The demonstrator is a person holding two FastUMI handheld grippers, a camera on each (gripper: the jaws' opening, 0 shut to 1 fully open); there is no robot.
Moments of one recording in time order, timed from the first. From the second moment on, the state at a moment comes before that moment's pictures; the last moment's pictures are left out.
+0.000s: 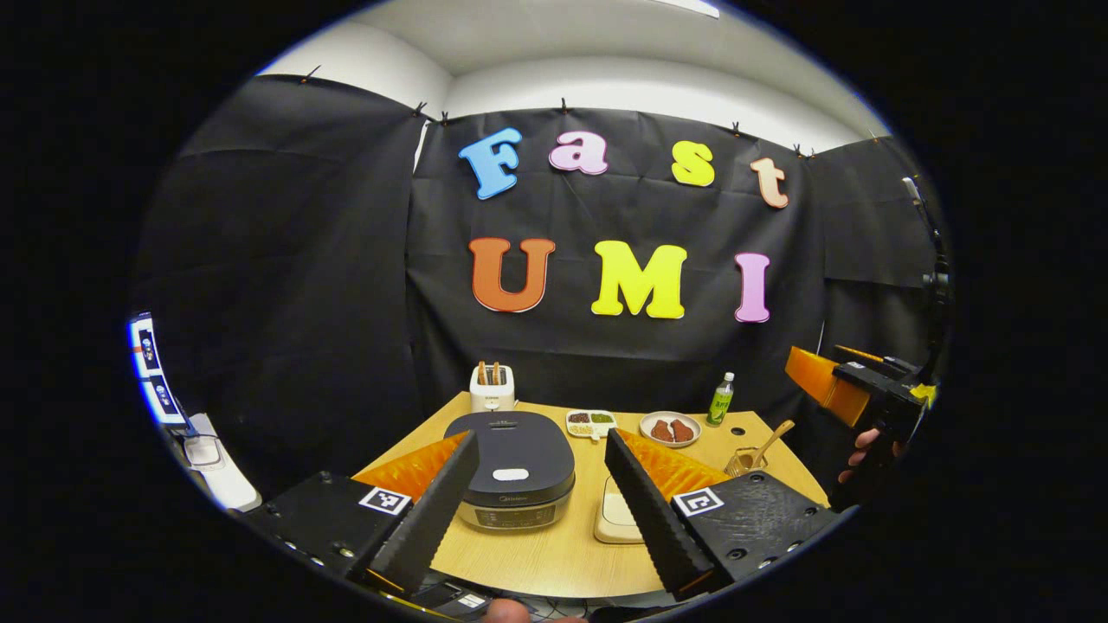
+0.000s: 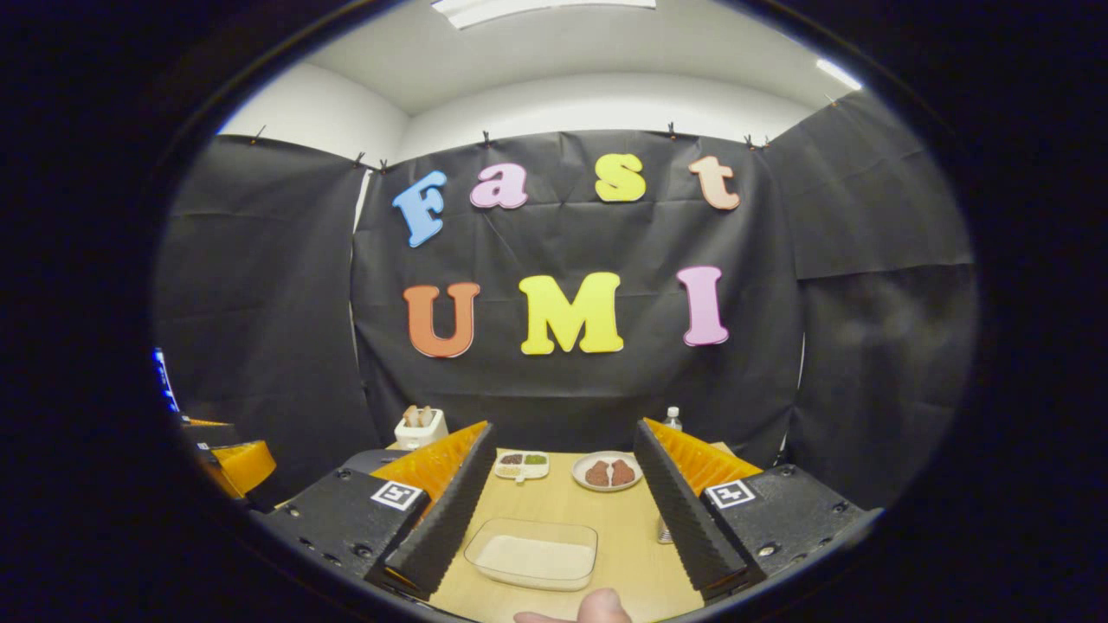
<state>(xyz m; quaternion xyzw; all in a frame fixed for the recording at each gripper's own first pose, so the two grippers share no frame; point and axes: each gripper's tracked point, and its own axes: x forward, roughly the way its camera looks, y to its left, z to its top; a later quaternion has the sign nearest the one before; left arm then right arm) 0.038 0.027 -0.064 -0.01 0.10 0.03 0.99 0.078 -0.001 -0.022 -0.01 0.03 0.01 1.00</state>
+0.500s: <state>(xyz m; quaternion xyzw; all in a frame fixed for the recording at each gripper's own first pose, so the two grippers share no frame) 0.122 0.041 -0.138 -0.03 0.25 0.05 0.97 0.172 -0.029 -0.051 0.00 0.05 0.02 1.00</state>
